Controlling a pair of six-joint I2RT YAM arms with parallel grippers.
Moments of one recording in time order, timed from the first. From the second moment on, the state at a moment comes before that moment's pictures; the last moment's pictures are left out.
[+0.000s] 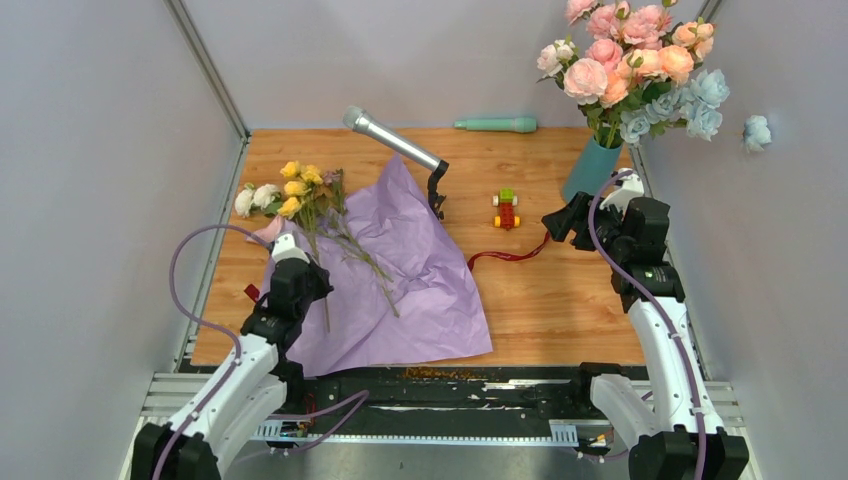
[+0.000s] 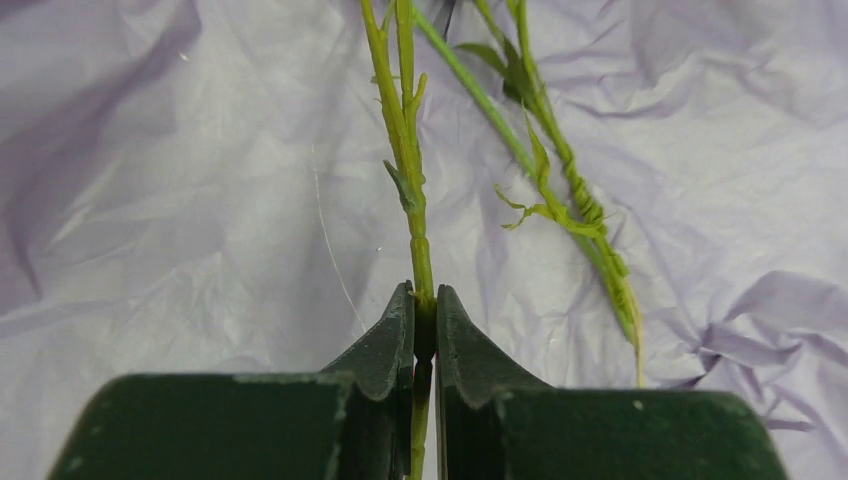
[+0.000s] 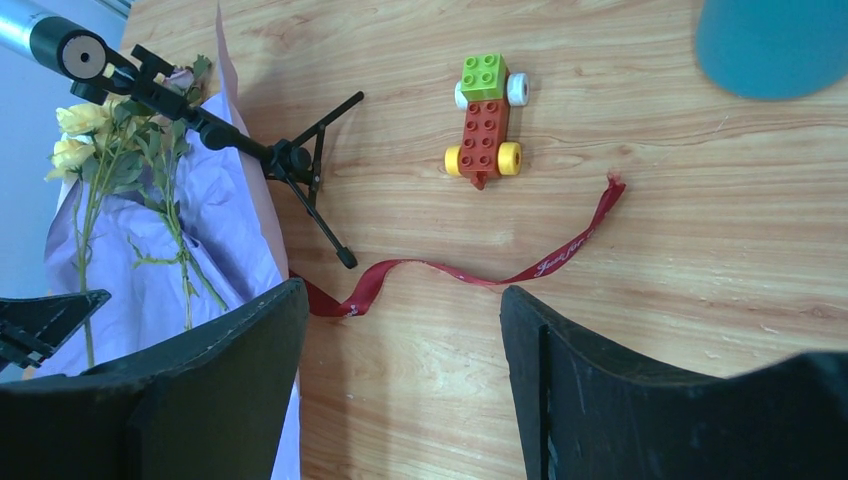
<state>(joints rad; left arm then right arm) -0.28 0.75 0.27 -0.08 -0.23 -0.56 -0.04 0.88 0.81 -0.33 -0.38 0.33</state>
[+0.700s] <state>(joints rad) -0.28 0.29 0.38 -0.21 -0.18 -0.55 -0.04 0.88 0.81 -0.33 -0.48 0.37</state>
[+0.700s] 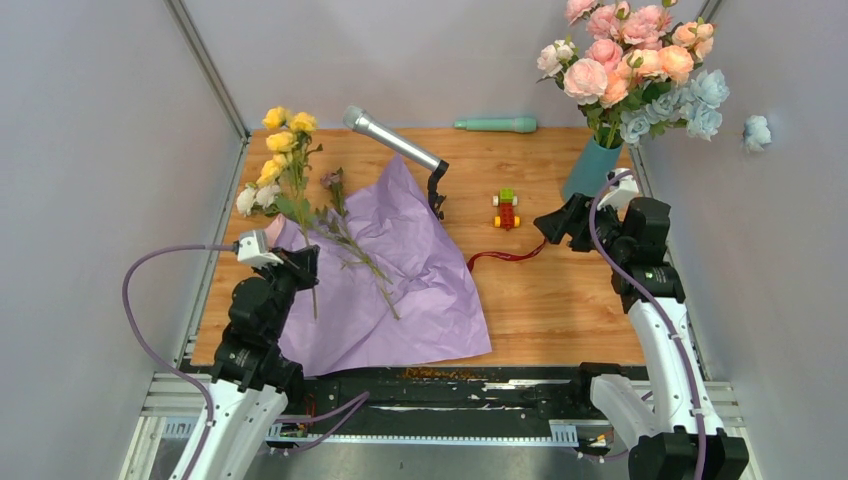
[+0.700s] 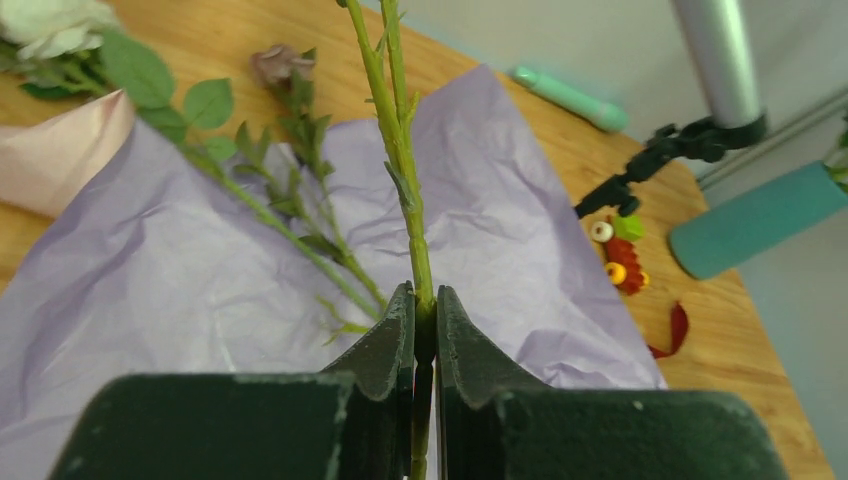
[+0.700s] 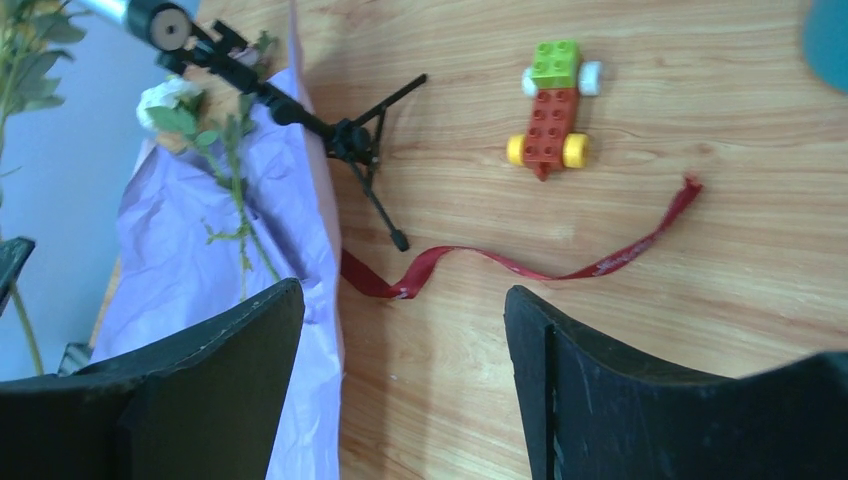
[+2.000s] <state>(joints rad) -0.44 0.42 0.61 0.30 0.36 -0.60 0.68 1.19 1.04 0.42 -0.59 0.67</state>
